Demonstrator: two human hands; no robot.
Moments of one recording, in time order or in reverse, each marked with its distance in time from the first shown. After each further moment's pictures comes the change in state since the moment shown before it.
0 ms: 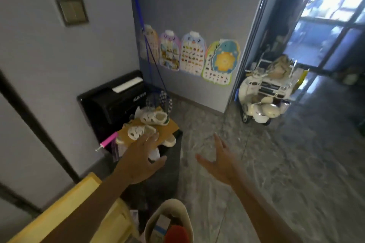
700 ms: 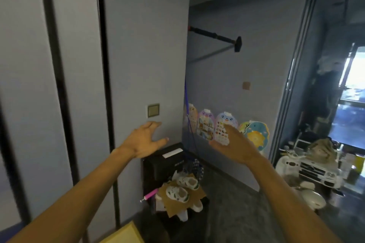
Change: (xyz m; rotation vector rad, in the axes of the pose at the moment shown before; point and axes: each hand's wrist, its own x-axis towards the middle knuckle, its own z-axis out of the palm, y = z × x) left_hand -0.078 0.132 -0.358 0.175 0.256 -0.151; right_hand -0.003 -0.205 -0.269 0.009 0.148 -0.445
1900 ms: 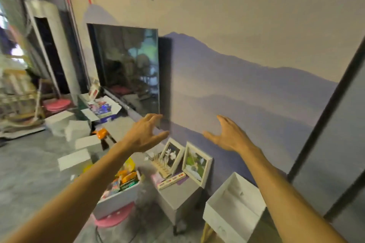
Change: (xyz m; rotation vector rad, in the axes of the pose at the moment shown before) left_hand -0.645 -0.120 -0.144 0.449 0.468 -1.391; right_hand -0.242 -0.593 0.315 0.255 -0.798 -1.311
